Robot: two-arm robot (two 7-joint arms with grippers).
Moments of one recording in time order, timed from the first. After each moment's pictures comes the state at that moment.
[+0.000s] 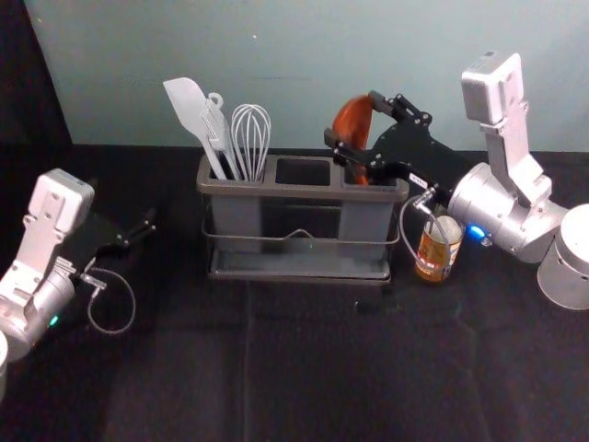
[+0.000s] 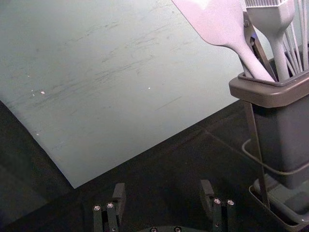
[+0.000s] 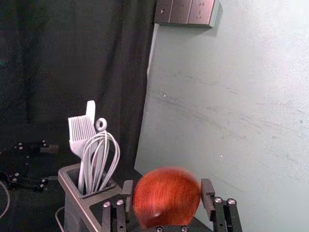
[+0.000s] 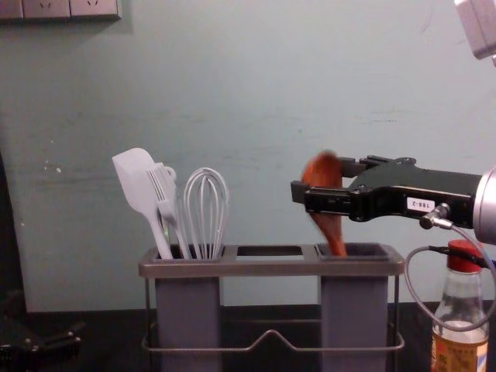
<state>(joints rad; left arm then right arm) -0.20 0.60 0.45 -1.41 -0.25 -0.12 0.03 0.41 0.37 -0.39 -1.48 0.25 0.00 0.44</state>
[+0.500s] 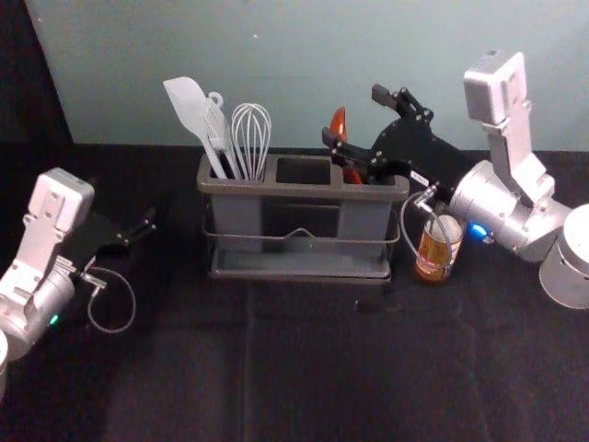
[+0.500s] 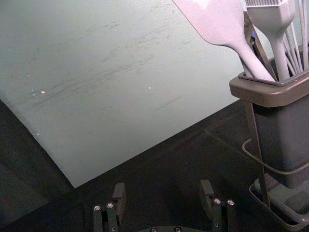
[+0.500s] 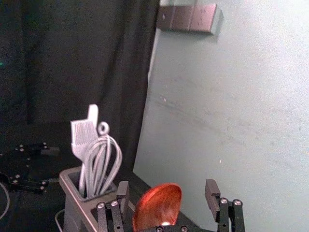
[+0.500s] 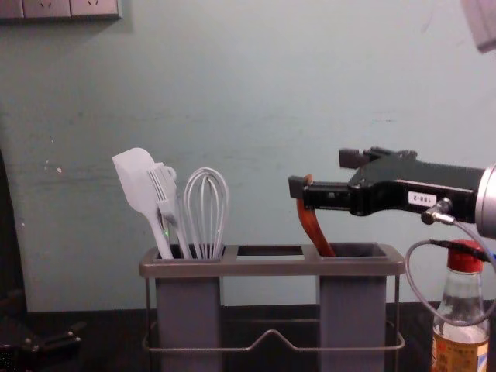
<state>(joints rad) -0.20 0.60 0.45 -1.41 -0.25 -0.12 0.03 0.40 0.37 -0.39 -1.50 0.24 -0.01 0.44</state>
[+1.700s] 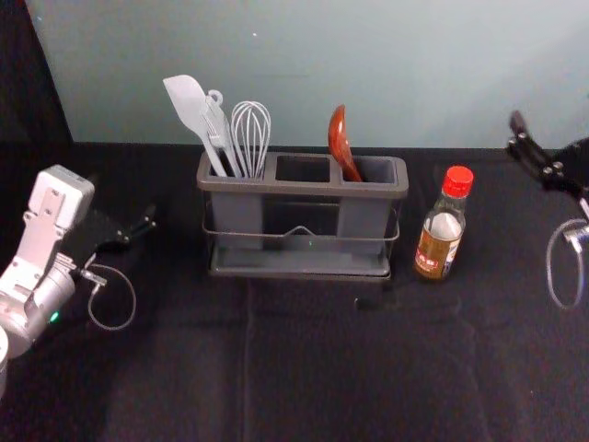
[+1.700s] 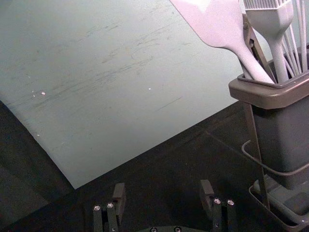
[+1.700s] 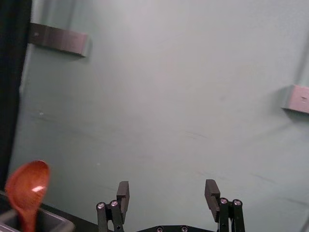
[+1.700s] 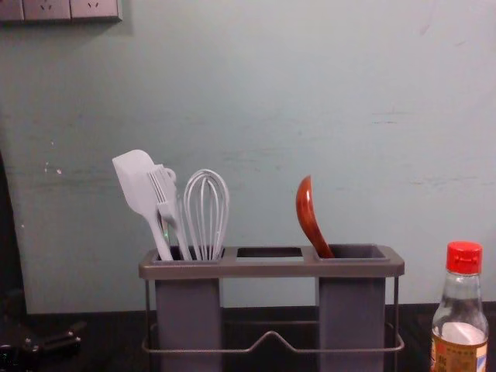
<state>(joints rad) -0.20 0.60 0.45 -1.41 -0.25 -0.12 0.03 -0.07 0.38 -0.04 -1.87 0.06 -0.14 0.05</state>
